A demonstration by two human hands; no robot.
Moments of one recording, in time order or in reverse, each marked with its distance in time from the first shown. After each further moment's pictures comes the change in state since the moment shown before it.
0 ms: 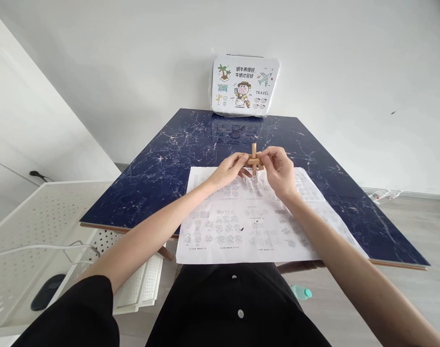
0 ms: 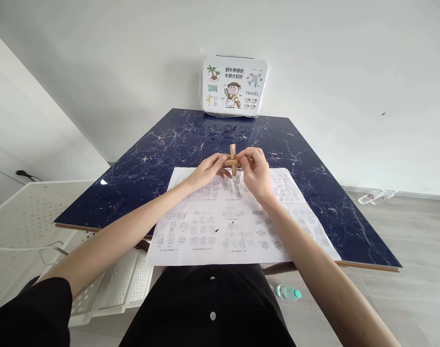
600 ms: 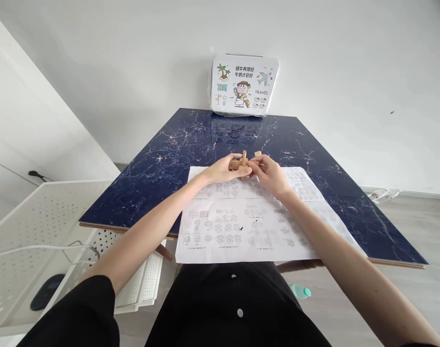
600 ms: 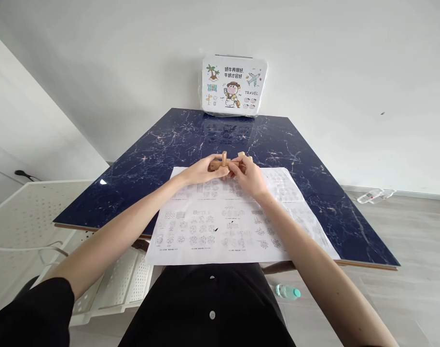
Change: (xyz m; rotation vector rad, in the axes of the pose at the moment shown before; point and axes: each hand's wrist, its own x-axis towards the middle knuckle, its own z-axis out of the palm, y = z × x) left_hand -0.001 0.006 -0.032 0.288 -0.121 -0.097; right_hand -0.003 0.018 0.008 0.232 -0.242 0.225
